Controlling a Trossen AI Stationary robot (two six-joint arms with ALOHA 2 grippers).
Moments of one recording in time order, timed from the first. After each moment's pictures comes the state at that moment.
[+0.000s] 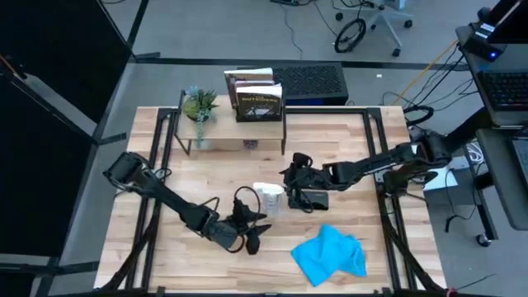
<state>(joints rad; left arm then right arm) -0.51 1.80 0.88 0.39 -0.70 -0.78 0.15 1.56 0.82 0.02 0.31 0.07</state>
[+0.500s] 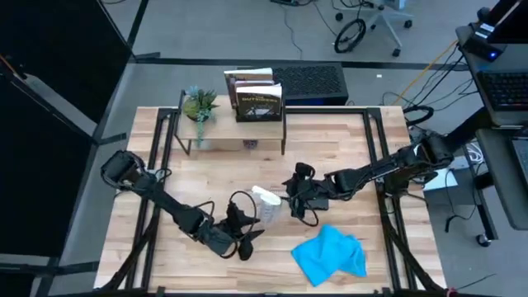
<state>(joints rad) -0.59 1.73 0.88 0.25 -0.70 -0.78 0.25 1.56 0.82 0.01 0.29 0.21</state>
